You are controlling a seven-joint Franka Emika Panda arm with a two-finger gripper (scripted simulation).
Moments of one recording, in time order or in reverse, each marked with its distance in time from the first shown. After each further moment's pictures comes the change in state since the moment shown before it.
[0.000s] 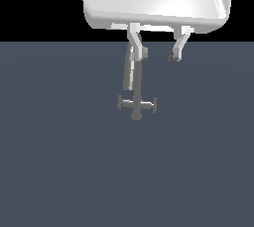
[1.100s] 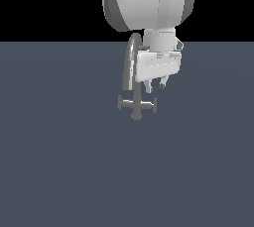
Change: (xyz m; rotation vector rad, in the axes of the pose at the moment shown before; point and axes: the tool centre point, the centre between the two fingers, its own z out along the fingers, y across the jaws) arm 0.212 0.089 0.065 -0.091 0.195 -0.471
